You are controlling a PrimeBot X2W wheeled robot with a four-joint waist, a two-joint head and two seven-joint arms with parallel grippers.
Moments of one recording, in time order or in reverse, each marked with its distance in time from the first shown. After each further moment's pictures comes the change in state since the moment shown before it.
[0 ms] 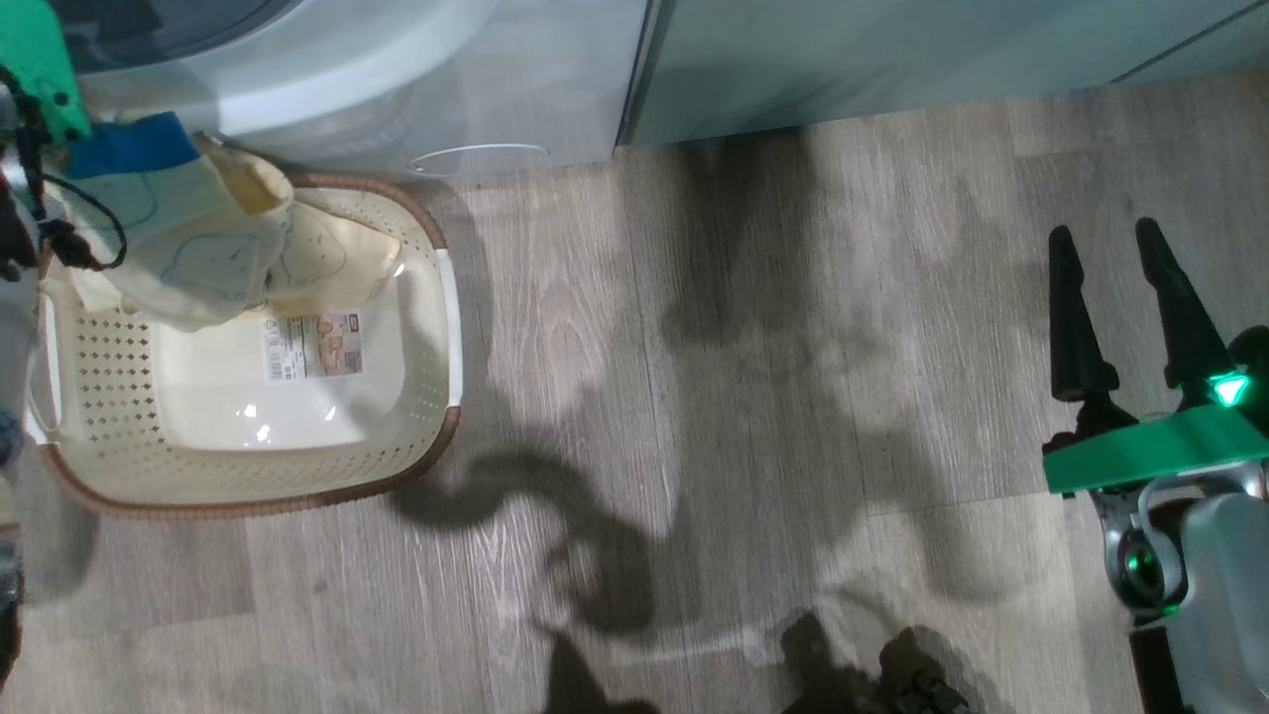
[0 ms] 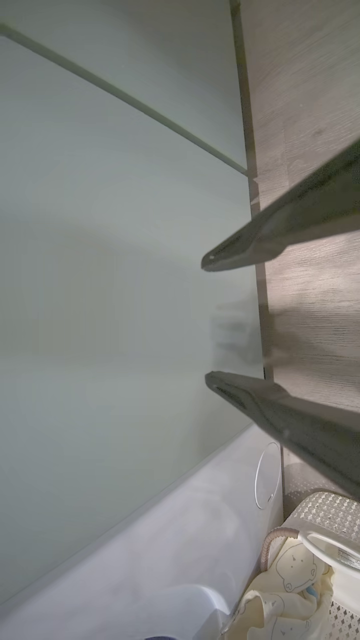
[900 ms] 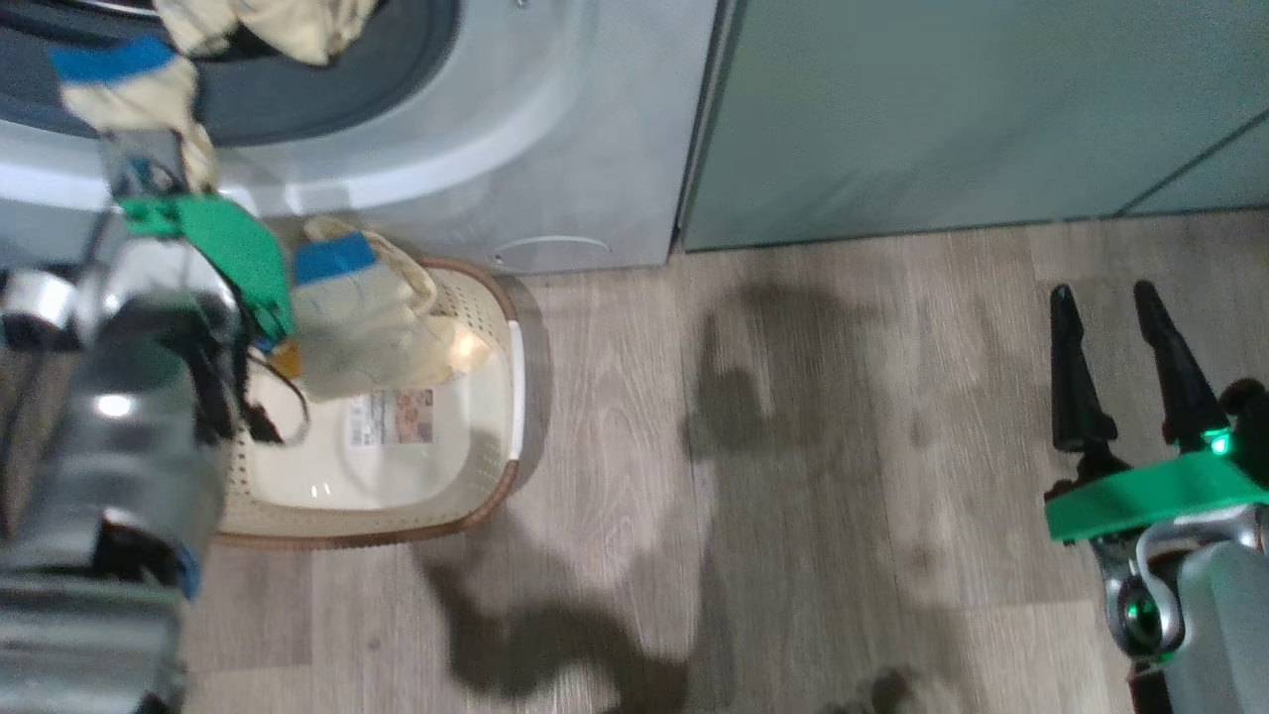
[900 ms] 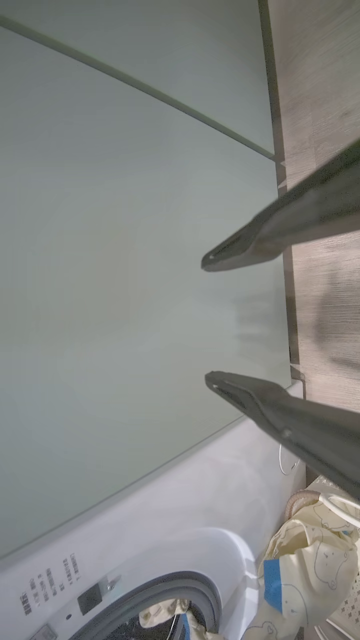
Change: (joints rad) left arm 0.252 -0.160 -0.026 0.036 -0.098 -0.051 -0.212; right arm 0.062 0.000 -0.021 0.028 0.000 0.000 0.000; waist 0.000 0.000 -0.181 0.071
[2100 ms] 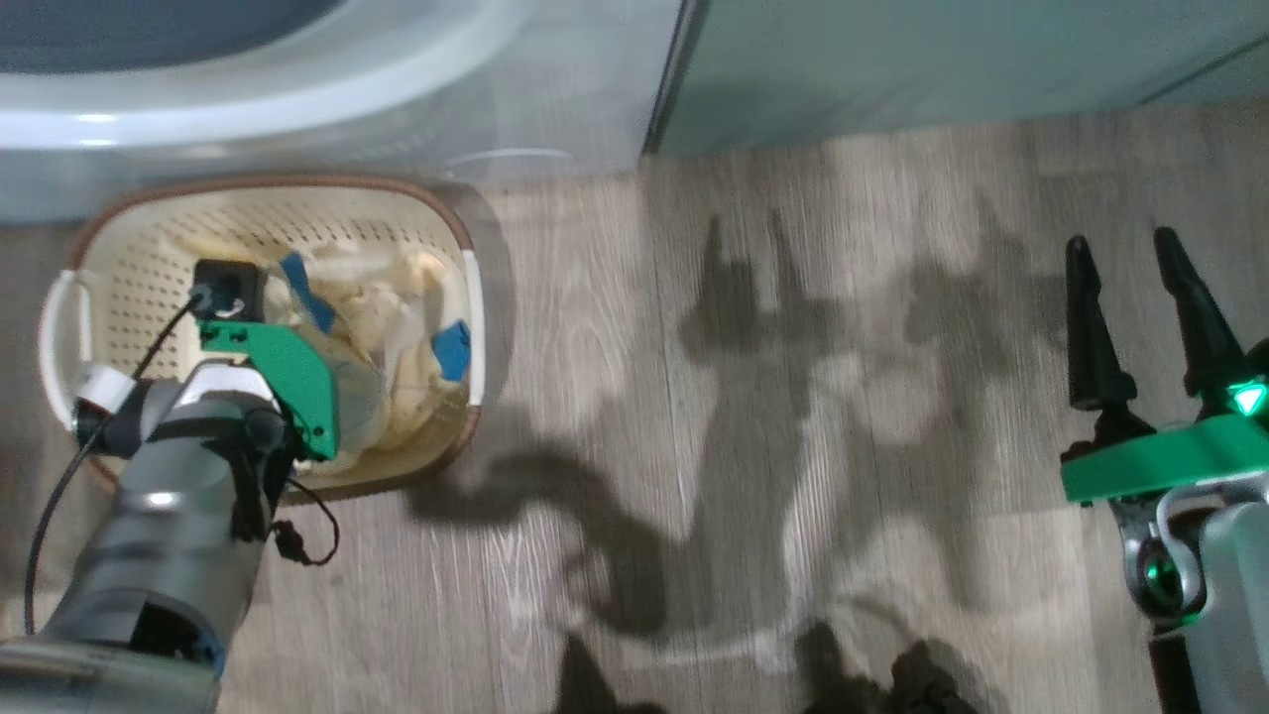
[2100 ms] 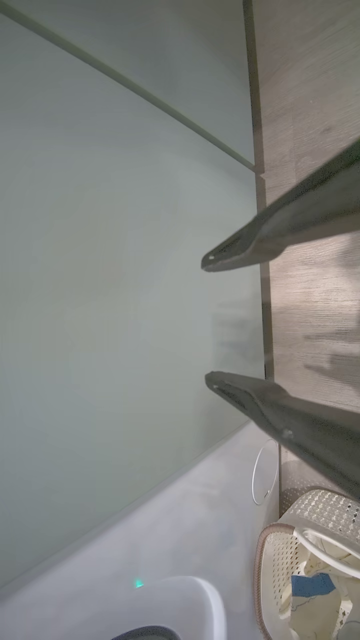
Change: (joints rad) left arm 0.165 -0.035 -0.064 0.013 -0.049 -0.146 0.068; right arm -0.046 -0.031 0.017 -0.039 0.000 0.000 0.000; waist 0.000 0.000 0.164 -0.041
